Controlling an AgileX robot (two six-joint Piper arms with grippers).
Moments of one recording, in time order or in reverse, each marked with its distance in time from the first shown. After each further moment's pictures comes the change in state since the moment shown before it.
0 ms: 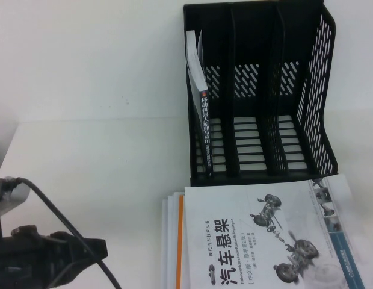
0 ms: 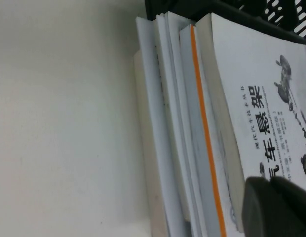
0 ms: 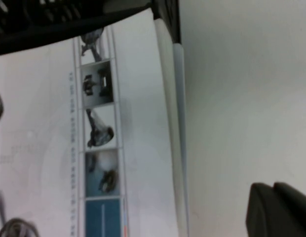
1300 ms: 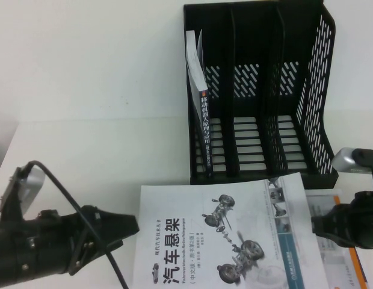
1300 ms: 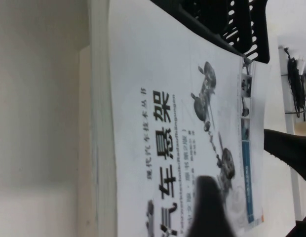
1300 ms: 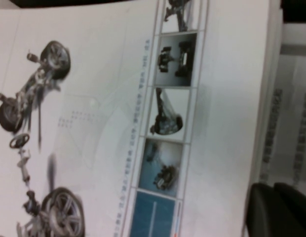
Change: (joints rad) right arm 0.317 0.199 -0.066 0.294 -0.106 -0.174; left arm 0.000 0.182 0.000 -0.351 0.058 0.166
